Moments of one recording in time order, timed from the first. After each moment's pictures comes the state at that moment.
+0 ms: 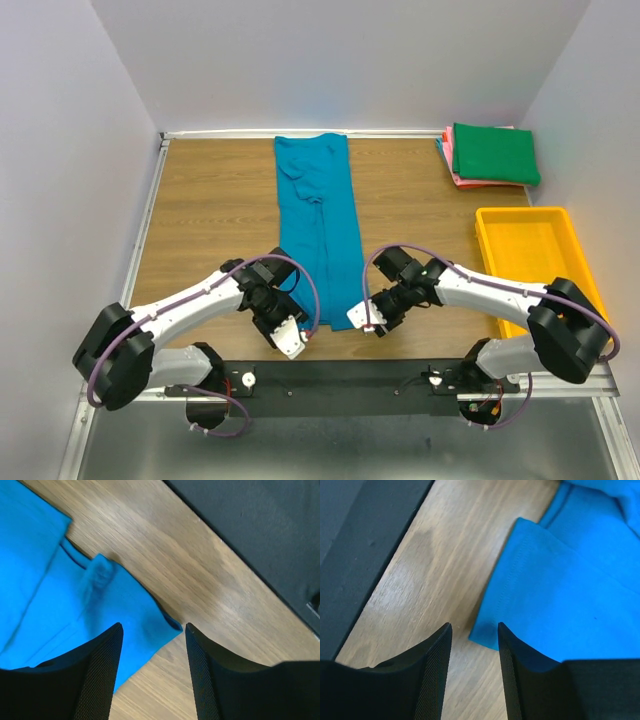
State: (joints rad) left arm -0.76 1.20 0.68 -0.89 0.51 1.66; right arm 0.80 1.36 0.69 -0.57 -0.61 -1.29
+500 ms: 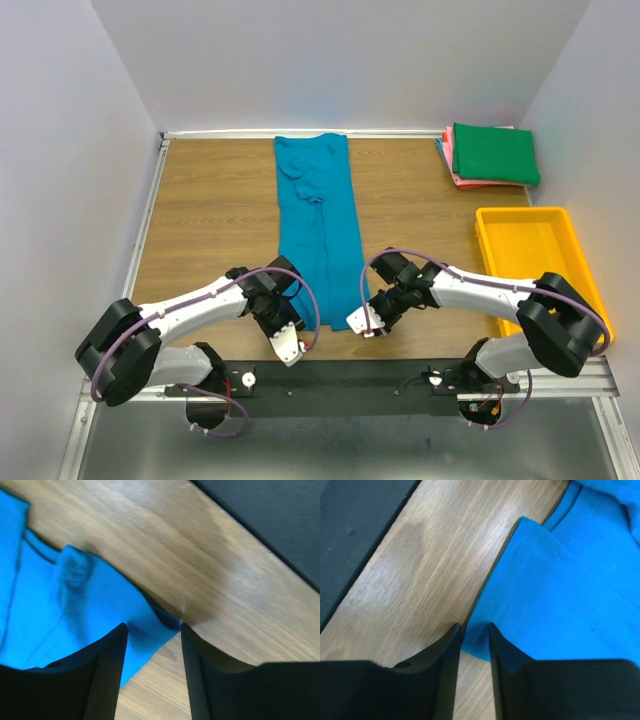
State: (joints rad) left arm -0.80 1.23 0.60 -0.77 0.37 1.72; right arm 0.82 1.41 0.65 -0.48 -0.58 -1.39
